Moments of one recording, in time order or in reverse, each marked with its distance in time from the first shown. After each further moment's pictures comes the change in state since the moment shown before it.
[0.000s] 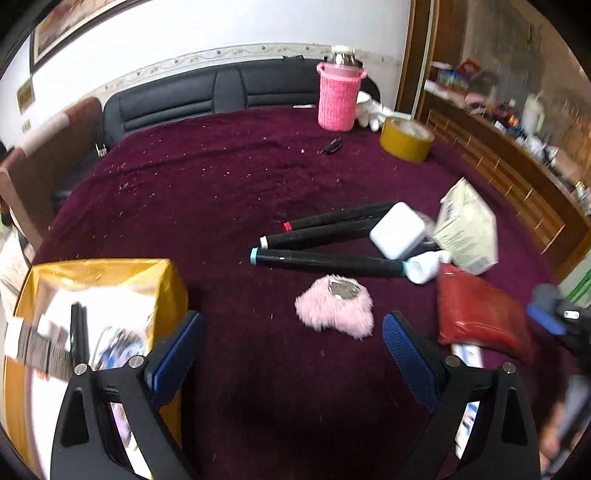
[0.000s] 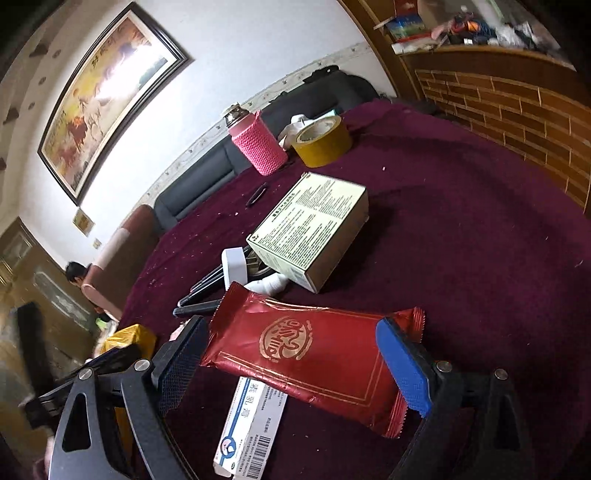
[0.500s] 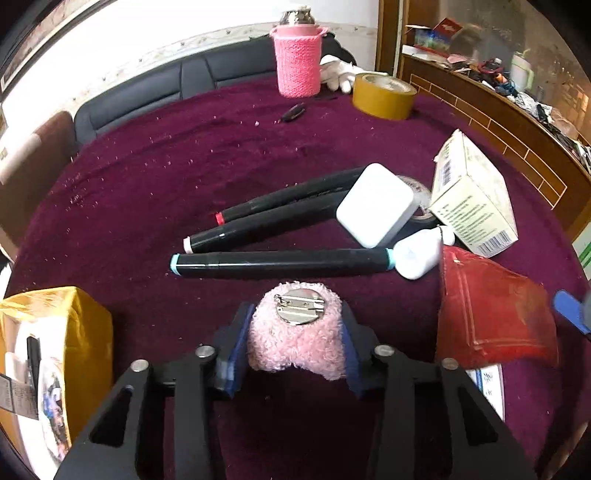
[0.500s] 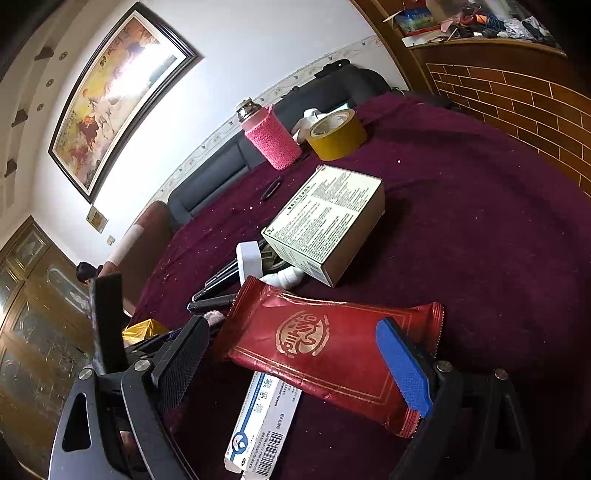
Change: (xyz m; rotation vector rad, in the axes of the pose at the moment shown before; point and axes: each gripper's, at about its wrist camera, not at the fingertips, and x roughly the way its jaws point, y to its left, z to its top) left arm 0.045 -0.042 0.003 0.112 0.058 -0.025; right arm 0.004 0.005 -0.005 -0.012 0.020 0.041
